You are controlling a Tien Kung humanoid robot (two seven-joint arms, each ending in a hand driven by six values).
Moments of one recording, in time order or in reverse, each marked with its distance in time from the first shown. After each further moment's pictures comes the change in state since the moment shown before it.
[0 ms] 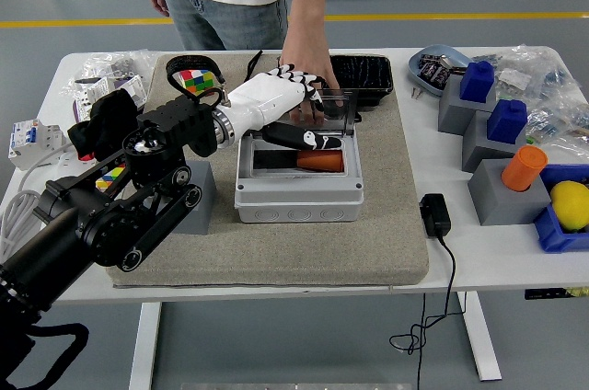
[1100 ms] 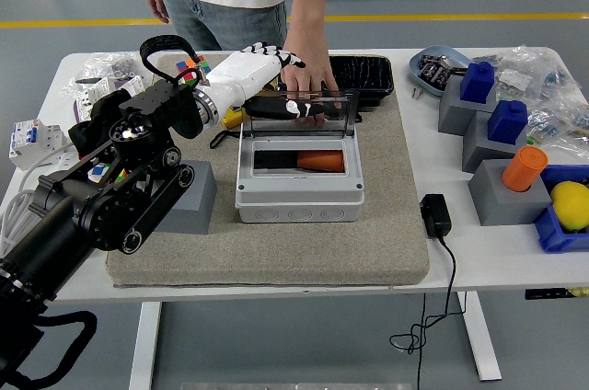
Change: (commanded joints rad) left arm -0.008 -0.023 -0.095 0.069 0.000 0.009 0.042; right arm 0.002 -0.001 -0.005 0.001 0.004 -0.002 0.000
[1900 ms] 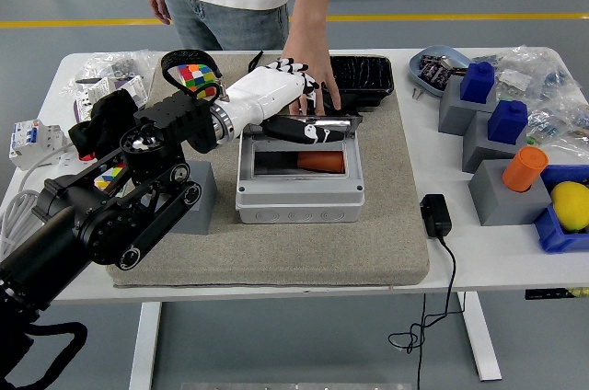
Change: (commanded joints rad) left arm 0.006 0.031 0.126 -0.114 -0.044 -0.023 -0.015; right arm -0.002 -0.002 0.008 -0.003 -0.007 -0.003 -0.002
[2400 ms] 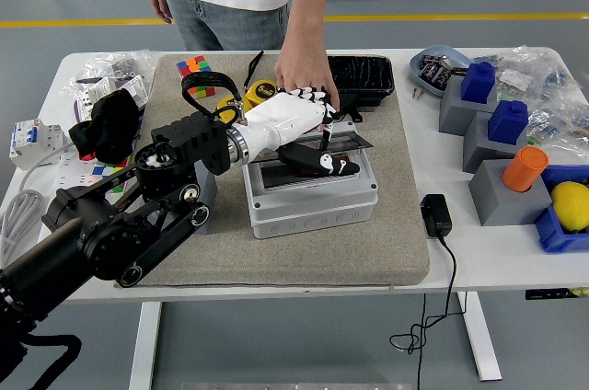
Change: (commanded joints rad) left arm 0.023 0.017 0.104 -0.018 -0.070 0.001 -0.006; right arm 0.002 0.000 0.011 0.001 -0.003 0.001 0.001
